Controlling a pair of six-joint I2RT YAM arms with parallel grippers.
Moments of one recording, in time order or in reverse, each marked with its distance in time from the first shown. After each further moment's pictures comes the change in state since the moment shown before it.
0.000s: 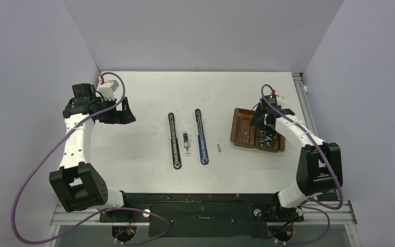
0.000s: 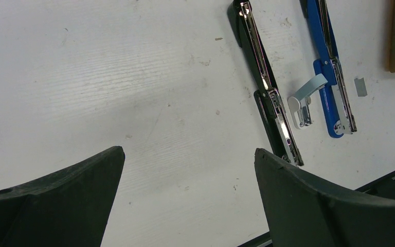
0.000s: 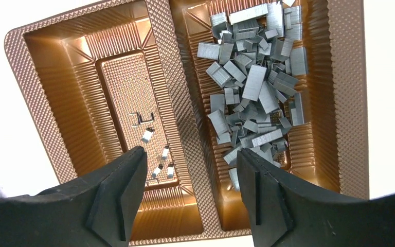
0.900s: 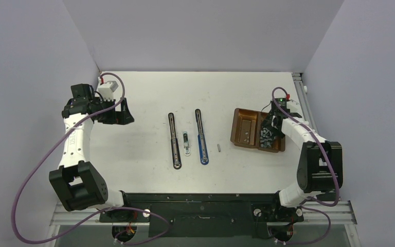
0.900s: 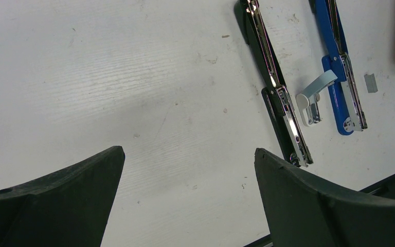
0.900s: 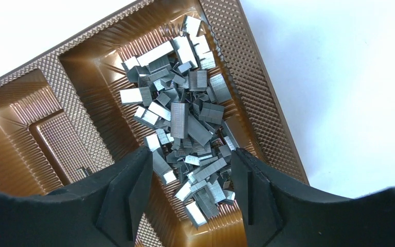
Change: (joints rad) left arm 0.023 0.008 0.000 -0.002 0.002 0.041; right arm -0.122 0.035 -0.062 0.089 0.084 0.048
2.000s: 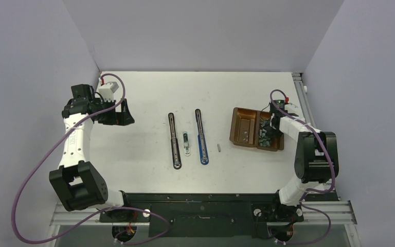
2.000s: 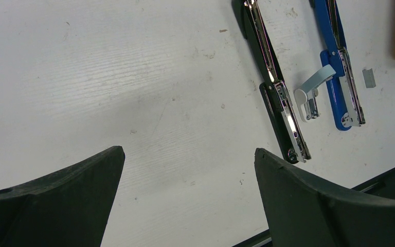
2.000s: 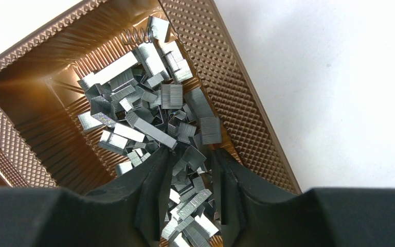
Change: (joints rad) left arm 0.000 0.001 0.000 -0.021 0.005 0.008; right arm -0.025 0.113 -0.006 0.063 0.021 0.022
